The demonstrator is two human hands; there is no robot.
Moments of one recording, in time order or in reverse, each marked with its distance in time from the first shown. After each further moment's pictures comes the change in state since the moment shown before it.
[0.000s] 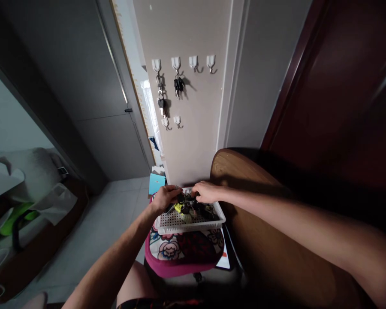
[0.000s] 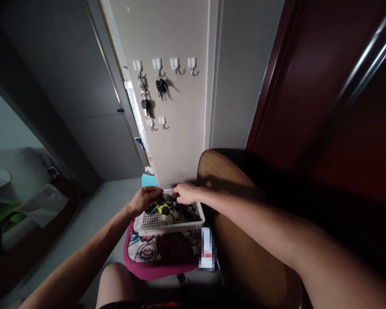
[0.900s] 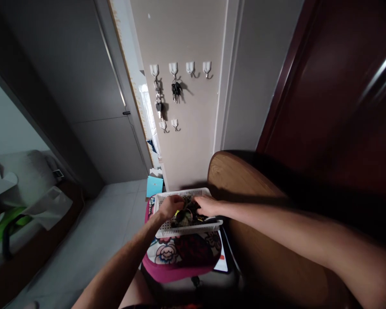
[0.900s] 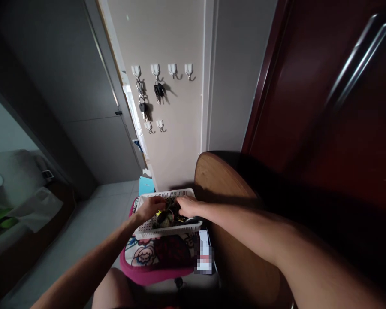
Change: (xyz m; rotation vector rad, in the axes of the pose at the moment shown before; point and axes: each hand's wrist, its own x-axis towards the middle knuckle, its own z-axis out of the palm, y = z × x) left_hand 0.006 -0.024 0.014 0.603 0.003 -0.002; right_hand -0.006 0.008 0.041 0.099 0.056 0.139
